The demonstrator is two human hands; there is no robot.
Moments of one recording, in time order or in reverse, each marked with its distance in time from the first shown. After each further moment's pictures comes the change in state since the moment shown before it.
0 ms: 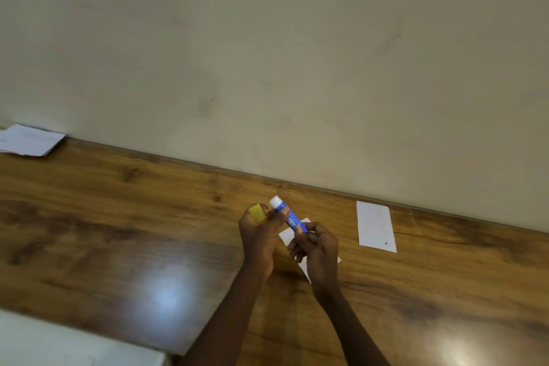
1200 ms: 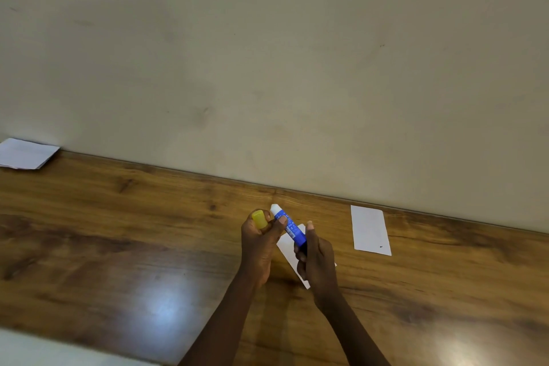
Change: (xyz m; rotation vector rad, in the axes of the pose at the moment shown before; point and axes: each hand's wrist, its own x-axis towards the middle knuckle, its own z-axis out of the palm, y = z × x) left_hand 0.000 -0.006 0.001 0.006 -0.165 0.012; right_hand -0.005 -0.011 -0.005 -0.370 0.019 -0.067
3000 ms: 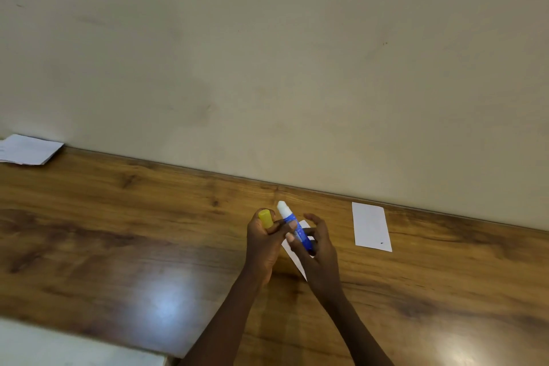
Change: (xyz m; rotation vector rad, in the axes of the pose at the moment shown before) left_hand -0.009 0.002 -0.003 0.163 -0.063 -0.004; right_hand -0.006 0.000 -0.004 0.092 -0.099 -0.010
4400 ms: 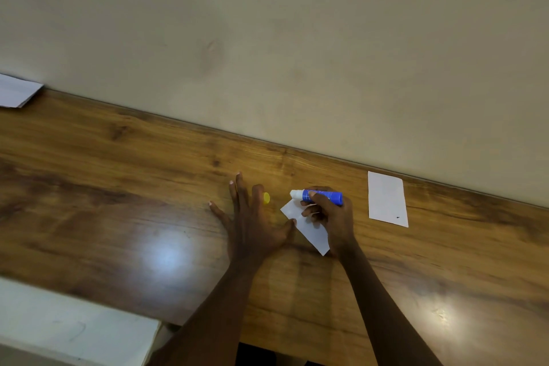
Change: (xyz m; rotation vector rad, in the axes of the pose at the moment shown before) left_hand 0.024 -0.079 -0.029 1.207 0.131 0.276; right_hand 0.045 0.036 -0.007 0.273 -0.003 0.190
